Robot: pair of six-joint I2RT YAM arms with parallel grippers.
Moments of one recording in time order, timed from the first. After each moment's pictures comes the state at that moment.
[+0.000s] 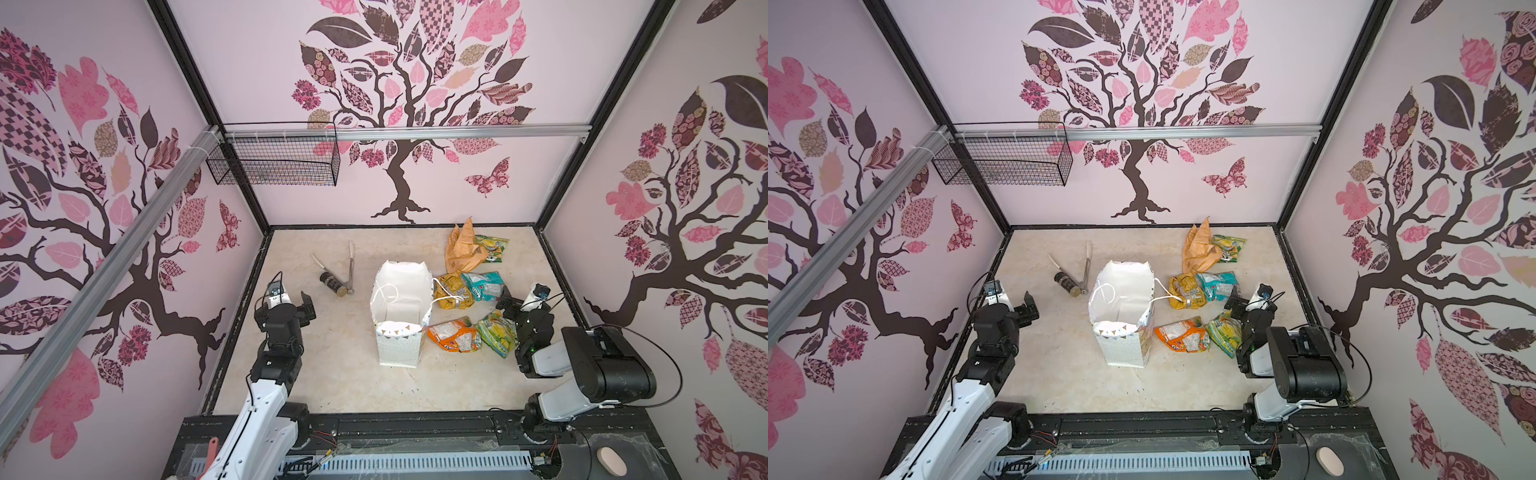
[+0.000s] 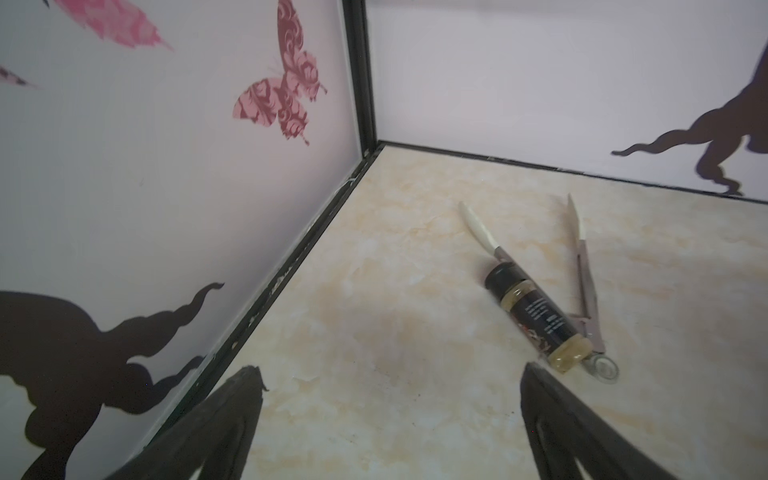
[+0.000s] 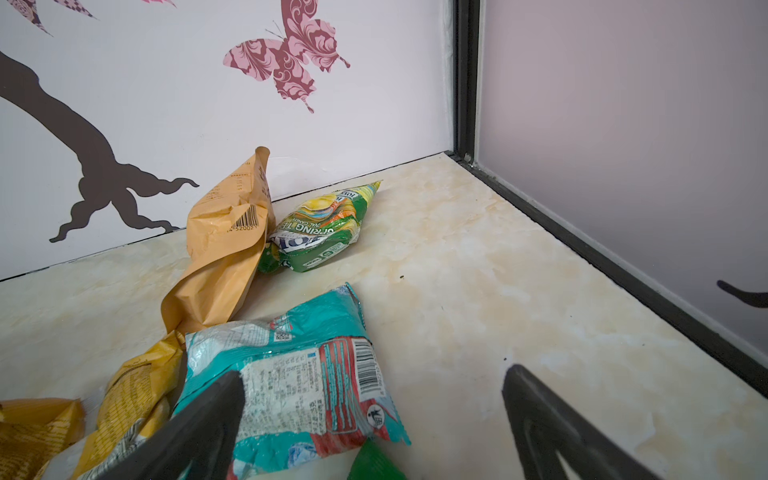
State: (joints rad) left arm -0.09 0.76 0.40 0.00 -0.44 -0.11; right arm -0.02 1.55 0.16 1.26 0.18 0.21
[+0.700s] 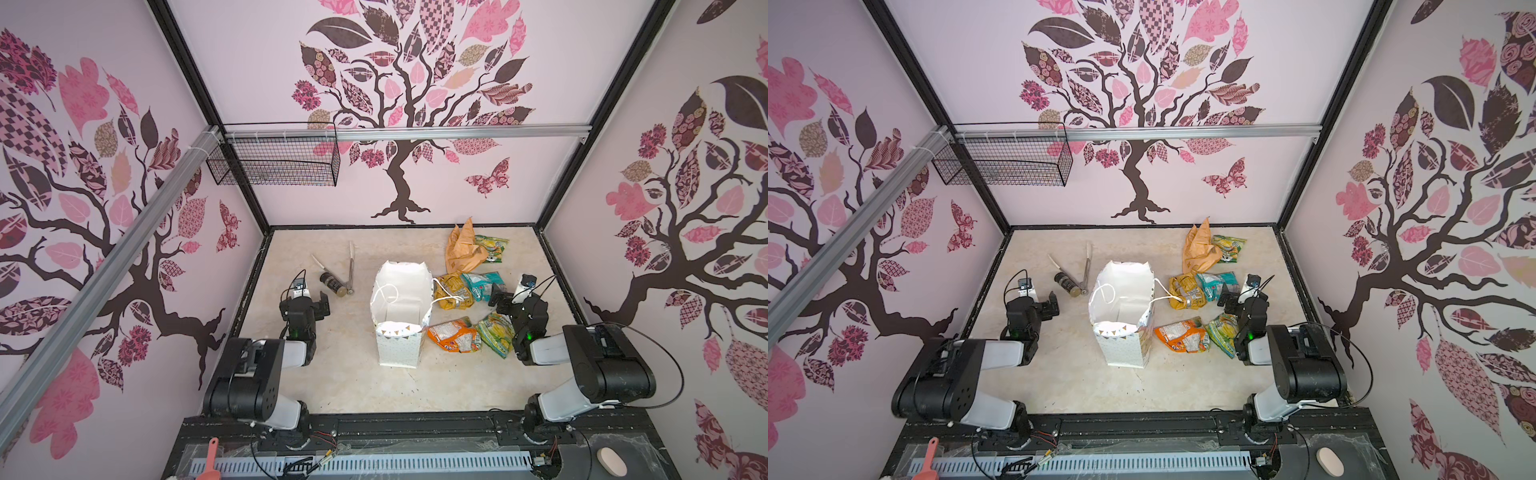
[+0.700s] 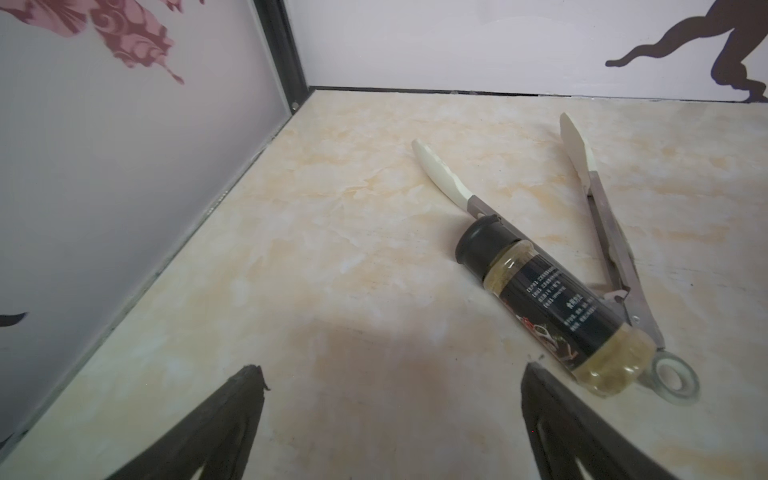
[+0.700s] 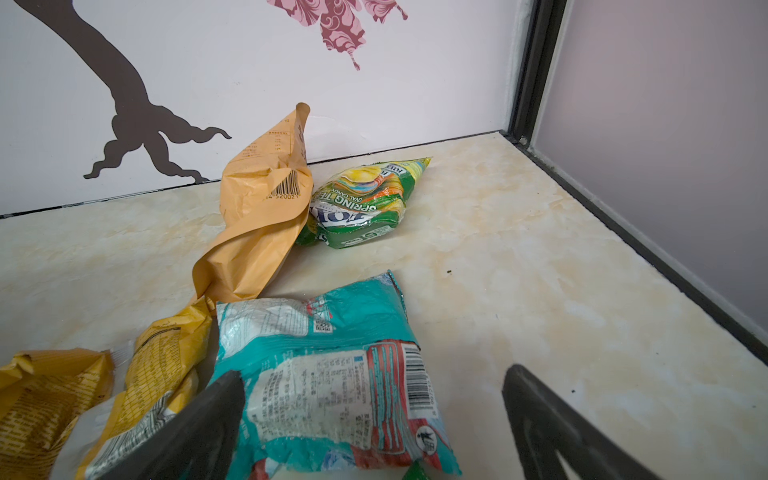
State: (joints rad) left arm -0.03 1.56 0.34 0.81 -0.25 -0.04; right arm 0.00 1.55 0.27 1.07 0.08 0.14
